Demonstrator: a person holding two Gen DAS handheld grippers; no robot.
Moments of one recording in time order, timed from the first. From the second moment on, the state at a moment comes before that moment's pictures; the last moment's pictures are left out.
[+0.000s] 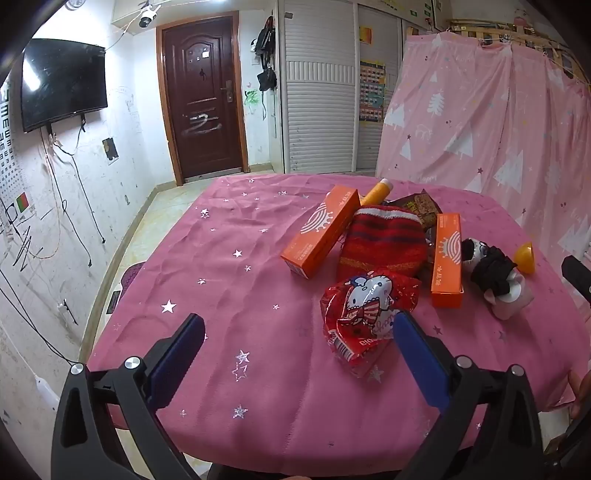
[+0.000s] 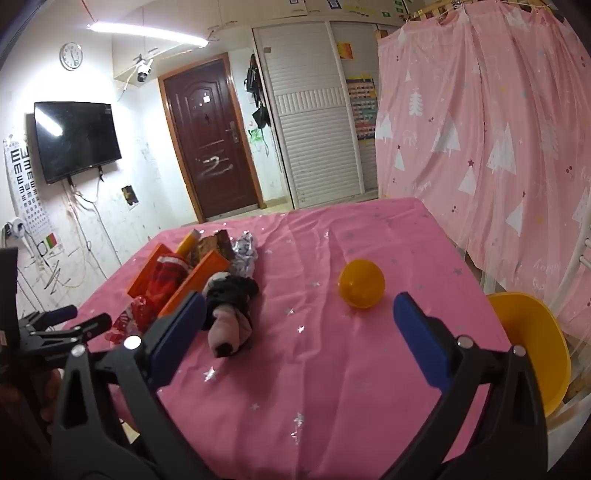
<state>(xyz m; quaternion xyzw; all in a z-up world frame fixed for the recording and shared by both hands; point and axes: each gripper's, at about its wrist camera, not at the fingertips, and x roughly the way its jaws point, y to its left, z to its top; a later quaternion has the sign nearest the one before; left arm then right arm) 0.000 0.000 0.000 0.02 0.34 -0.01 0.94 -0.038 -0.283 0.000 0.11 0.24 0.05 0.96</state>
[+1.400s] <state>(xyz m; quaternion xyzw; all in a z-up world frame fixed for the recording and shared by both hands) -0.004 0.001 0.006 0.02 0.34 -0.01 0.94 -0.038 -0.280 0.002 0.10 0.24 0.05 0.97</state>
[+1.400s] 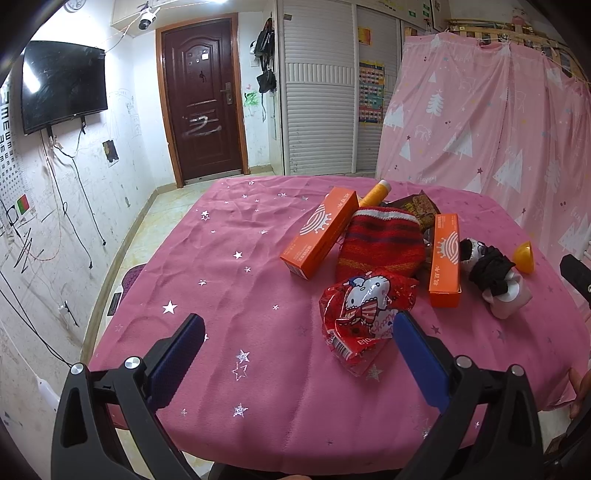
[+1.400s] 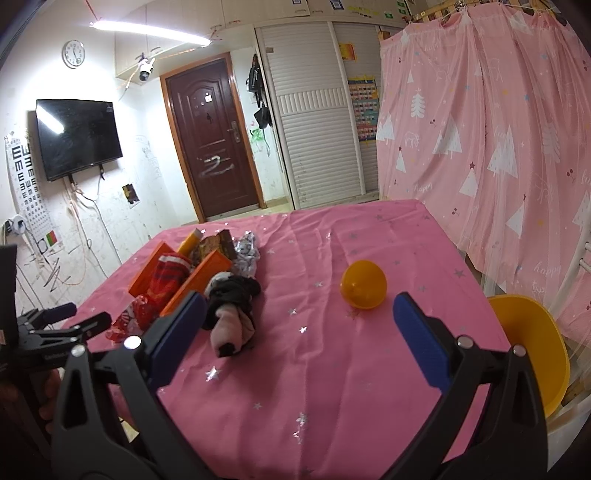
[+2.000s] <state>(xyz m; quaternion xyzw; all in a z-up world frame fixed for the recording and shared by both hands) -0.004 0.000 0.004 0.02 0.34 -0.01 0.94 -0.037 -0.280 0.003 0.10 0.24 0.05 0.96</state>
